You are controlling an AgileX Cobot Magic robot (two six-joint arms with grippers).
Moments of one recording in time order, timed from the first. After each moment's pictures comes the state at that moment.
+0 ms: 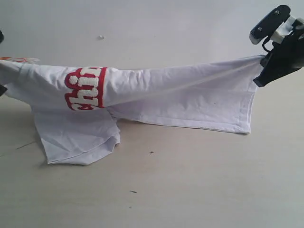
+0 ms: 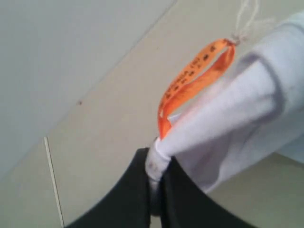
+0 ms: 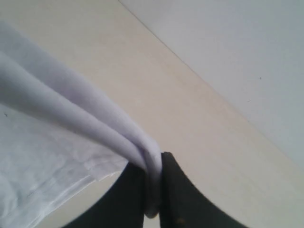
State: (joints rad) left arm 0.01 1.65 -1.06 0.29 0.21 0.49; right arm -0.13 1.73 -1.11 0.25 0.21 -0.93
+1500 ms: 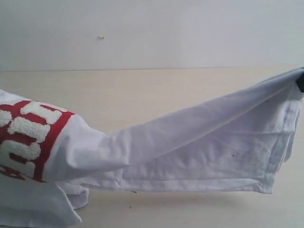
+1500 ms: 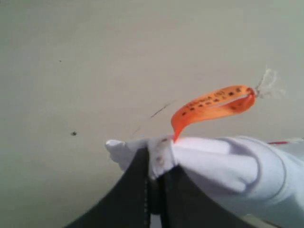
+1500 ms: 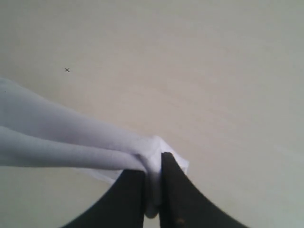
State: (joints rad) left arm 0.12 0.99 -1.16 -0.15 1.13 0.27; right arm -0.16 1.17 -1.04 0.37 1.05 -0.53
